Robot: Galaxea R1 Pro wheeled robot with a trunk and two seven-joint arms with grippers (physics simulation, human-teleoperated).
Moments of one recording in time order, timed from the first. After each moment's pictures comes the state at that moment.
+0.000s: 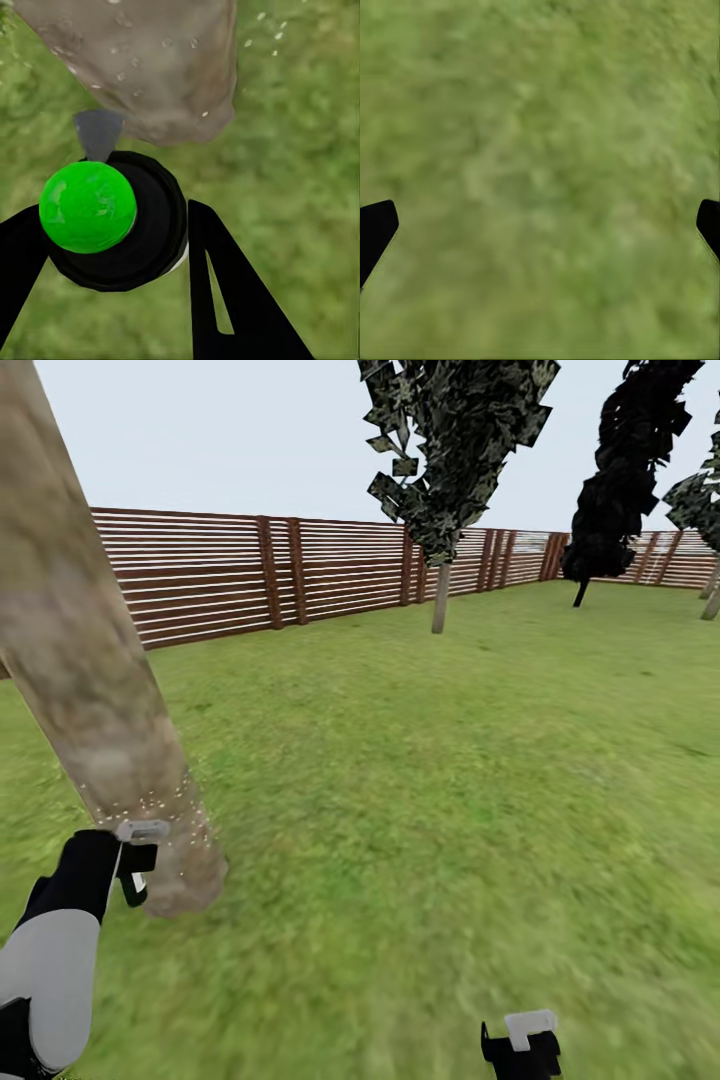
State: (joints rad) left arm -0.85 0.19 0.54 -0.74 -0.61 0.73 -0.29; right arm -0.36 0.00 -0.16 -0.25 0.38 -0.36 -0.25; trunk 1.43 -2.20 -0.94
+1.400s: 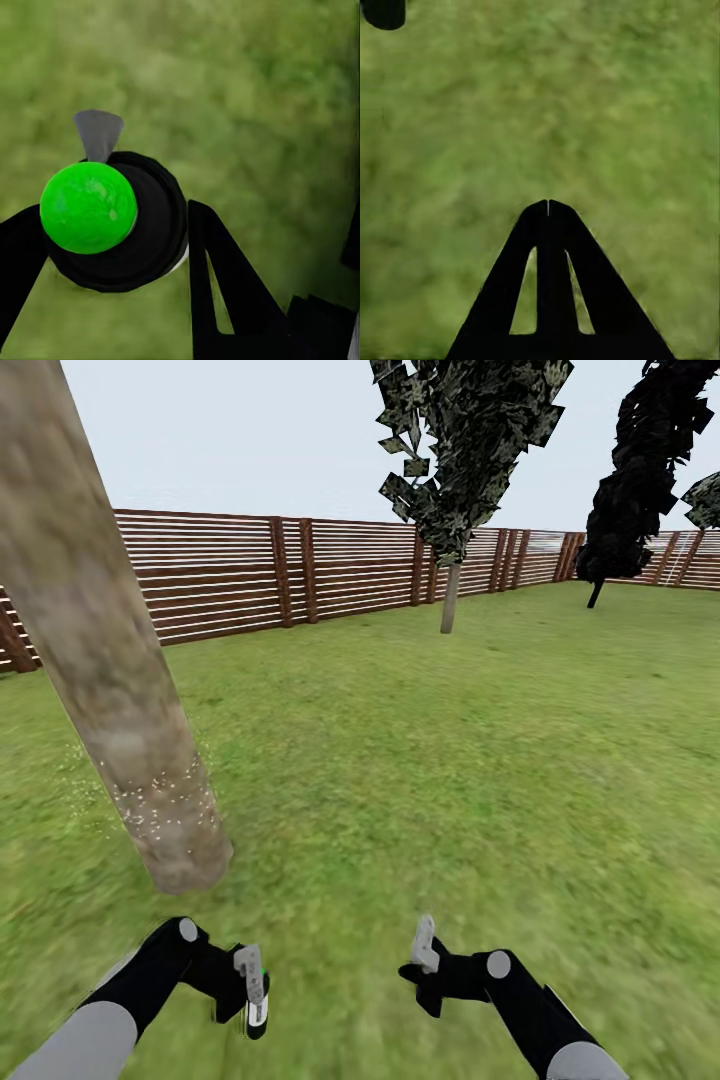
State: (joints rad) left arm -0.60 0.12 -0.03 -0.61 -0.84 0.05 -1.15; right arm -0.51 0.01 0.04 -0.63 0.67 -0.18 0.84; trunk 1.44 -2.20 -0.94
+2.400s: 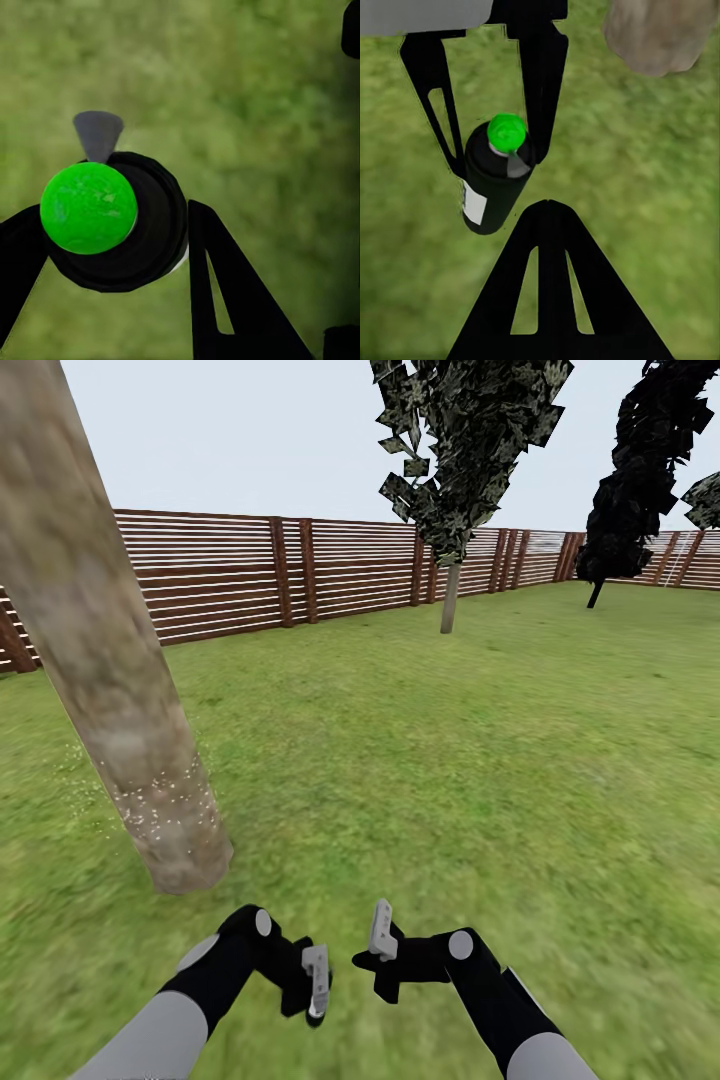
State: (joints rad) left arm -0.62 -0.06 -0.19 -0.67 -0.93 0.06 -1.13; right arm -0.51 0.12 0.10 -0.77 0.67 -0.18 0.96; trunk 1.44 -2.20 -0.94
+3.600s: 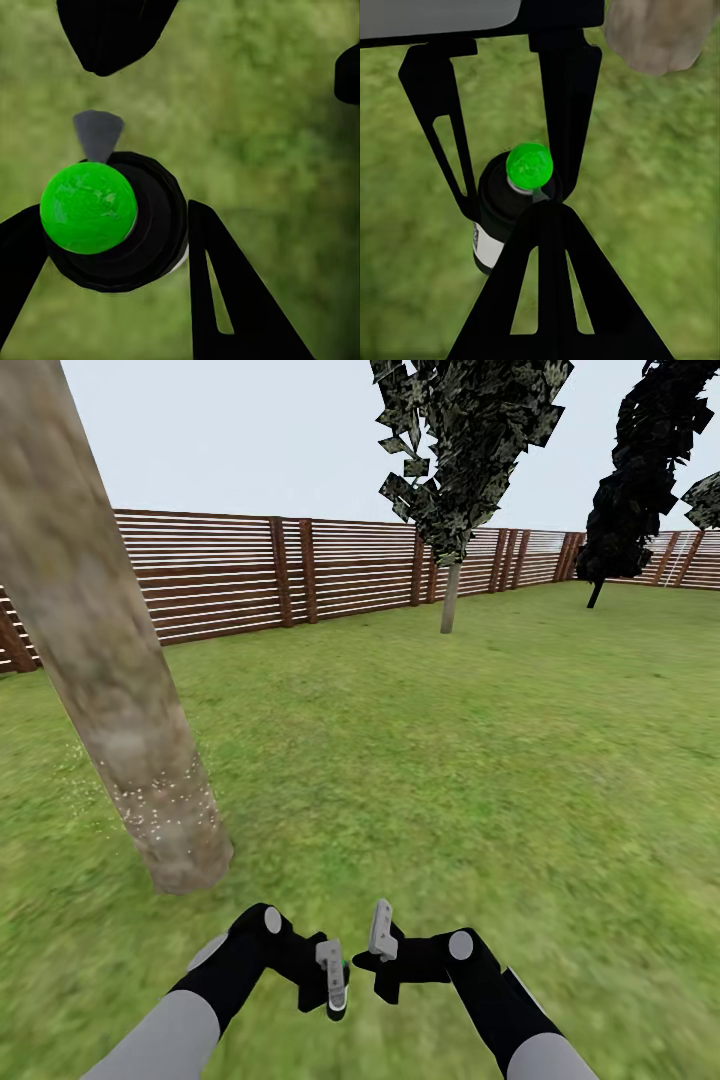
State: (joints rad) left arm -0.62 -0.10 -0.18 -0.66 -0.88 0.05 -1.11; right arm -0.51 0.12 0.10 -0.77 0.67 -0.18 0.96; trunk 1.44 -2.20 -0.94
